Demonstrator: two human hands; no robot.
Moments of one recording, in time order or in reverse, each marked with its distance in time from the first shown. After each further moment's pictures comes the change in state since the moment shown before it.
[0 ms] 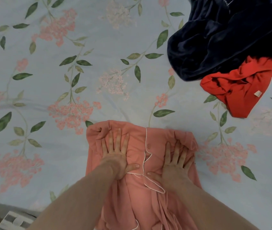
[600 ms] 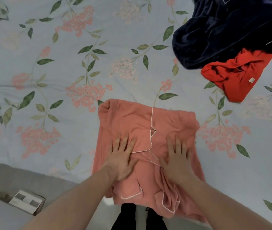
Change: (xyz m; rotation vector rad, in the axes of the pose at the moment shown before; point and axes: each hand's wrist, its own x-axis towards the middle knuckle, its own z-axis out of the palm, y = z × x) left_hand -0.084 -0.007 0.077 -0.191 0.284 0.193; right_hand -0.068 0.013 0.029 0.000 0.157 -0.126
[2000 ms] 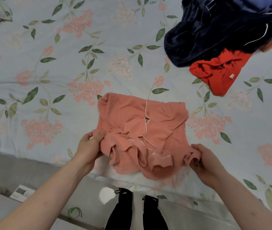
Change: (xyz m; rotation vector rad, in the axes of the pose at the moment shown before) left_hand -0.081 -0.011 -0.080 -1.525 0.322 -0.625; right_hand -0.102 0.031 -0.101 1.761 0.003 0.690
